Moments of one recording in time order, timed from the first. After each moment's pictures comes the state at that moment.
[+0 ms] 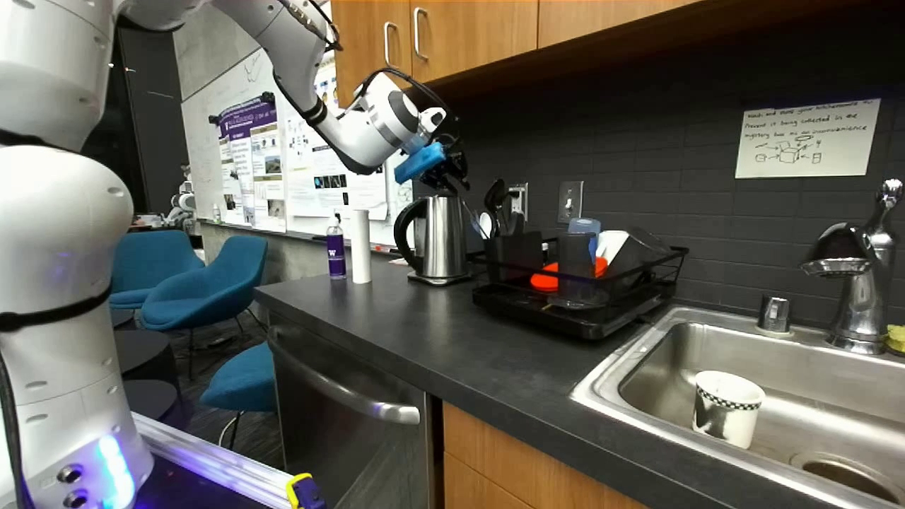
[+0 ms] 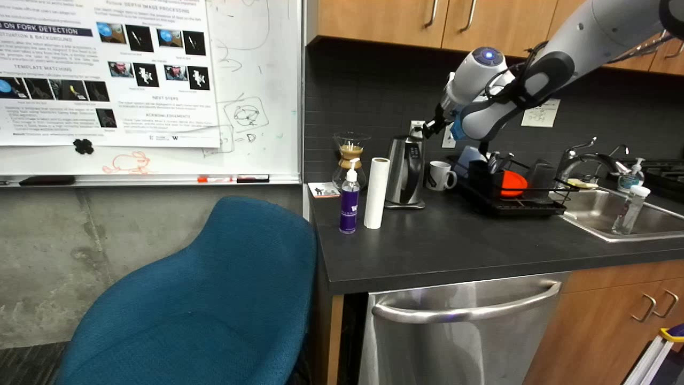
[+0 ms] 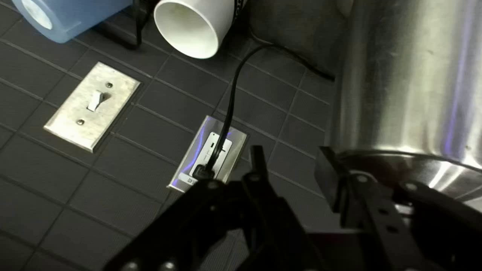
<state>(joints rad) 0.02 0.25 -0.34 -1.90 -0.67 2.96 0.32</state>
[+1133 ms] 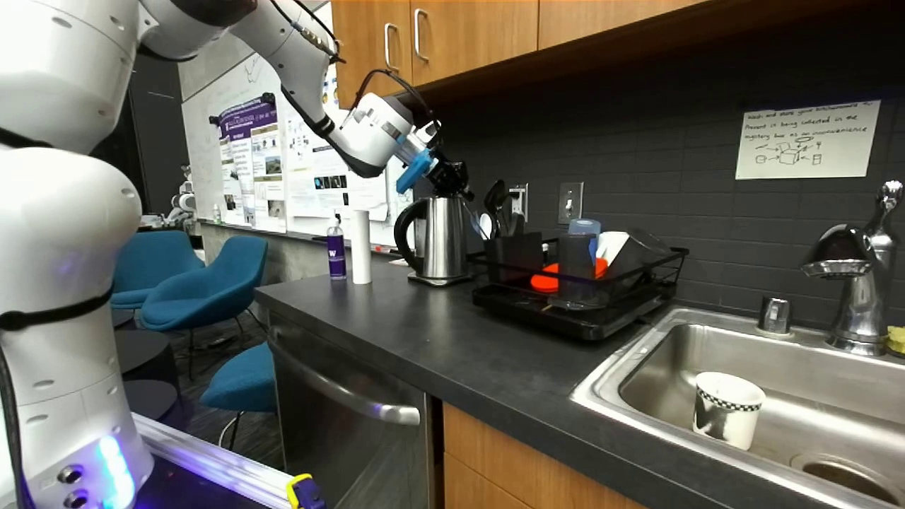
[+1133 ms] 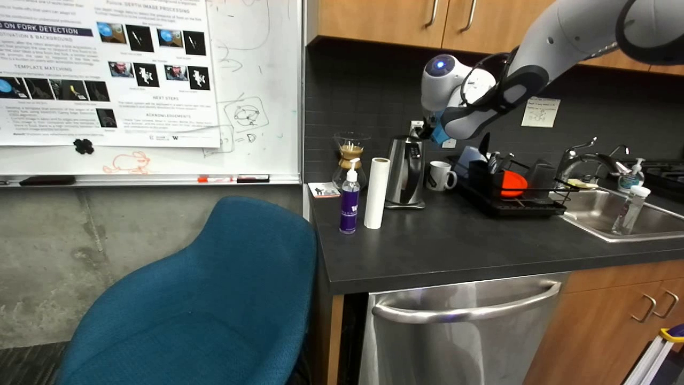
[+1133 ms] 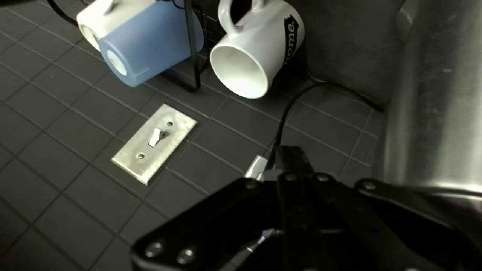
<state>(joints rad) 0.10 0.38 -0.35 -1.70 -0.92 2.57 0.68</state>
